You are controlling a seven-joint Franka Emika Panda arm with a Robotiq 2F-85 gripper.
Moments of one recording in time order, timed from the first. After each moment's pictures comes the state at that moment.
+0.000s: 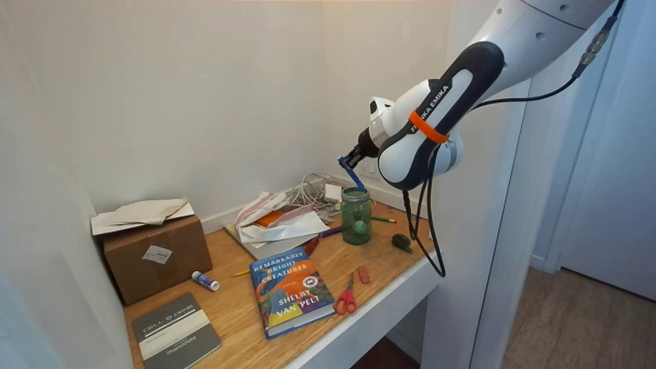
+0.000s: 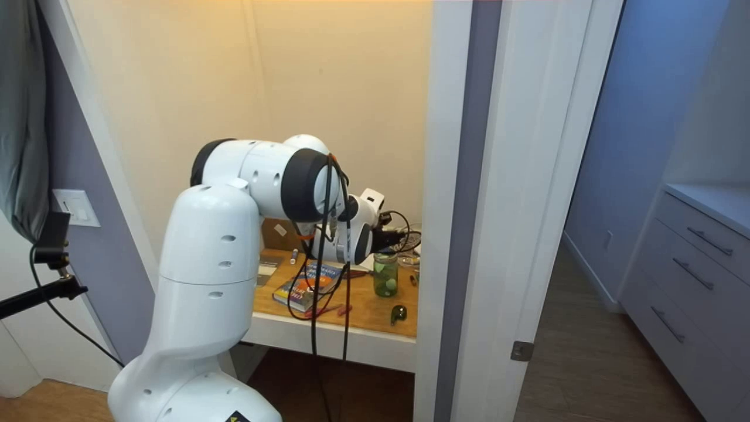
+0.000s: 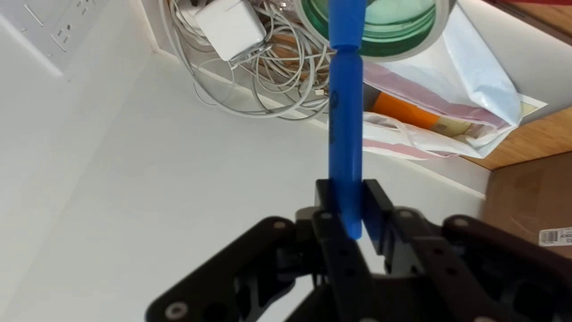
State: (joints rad) arm 0.15 0.40 0.10 -2.16 -0.11 3.54 -0.44
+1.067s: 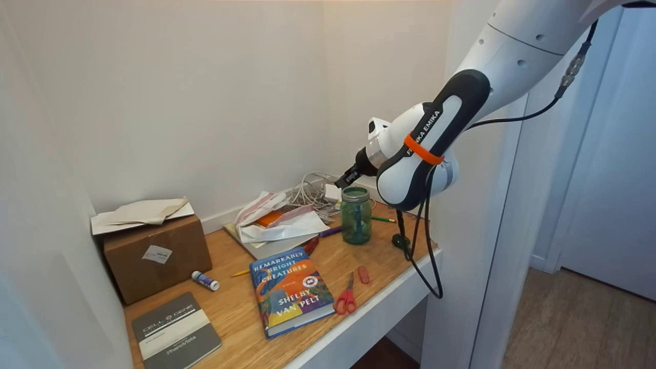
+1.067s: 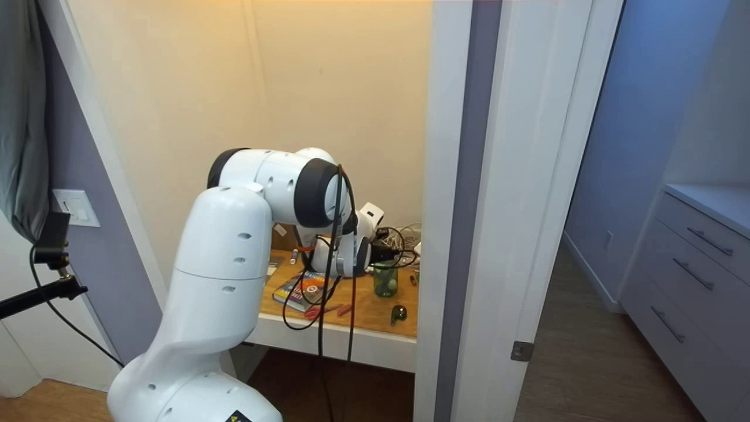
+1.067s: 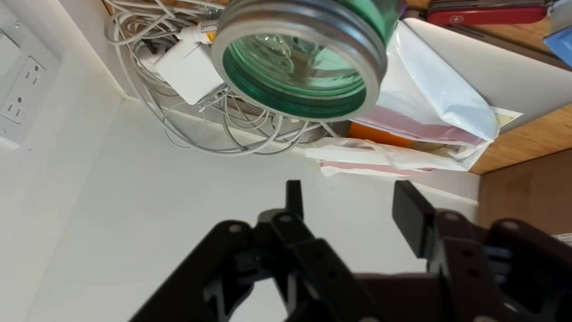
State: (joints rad) arm 0.15 0.49 0.11 -2.14 -0.13 3.58 -0.31
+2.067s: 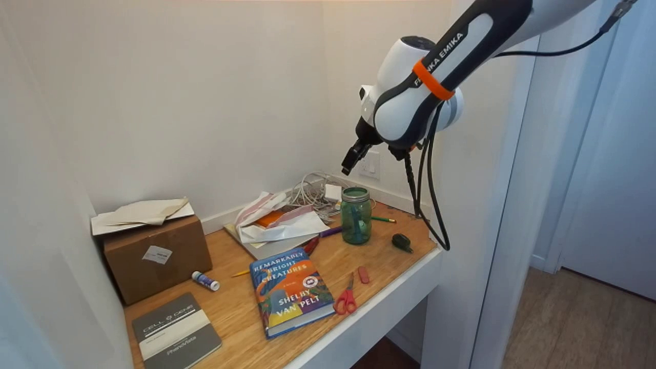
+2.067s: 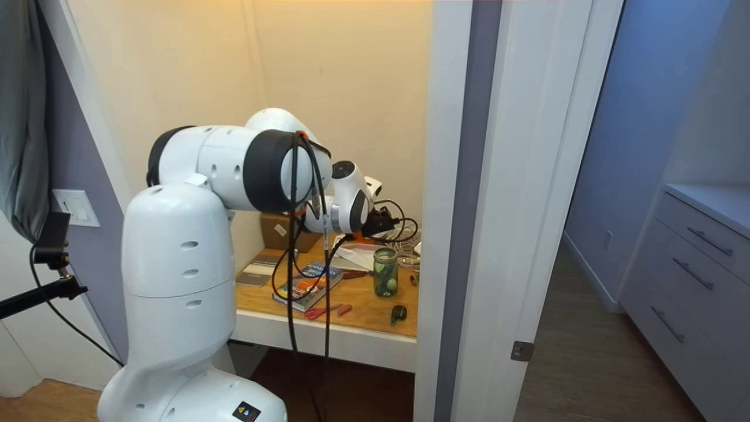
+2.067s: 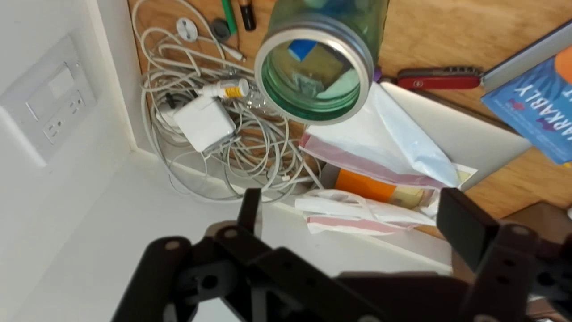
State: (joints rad) arm 0.29 0.23 -0.02 -2.12 -0.15 2.99 -0.32
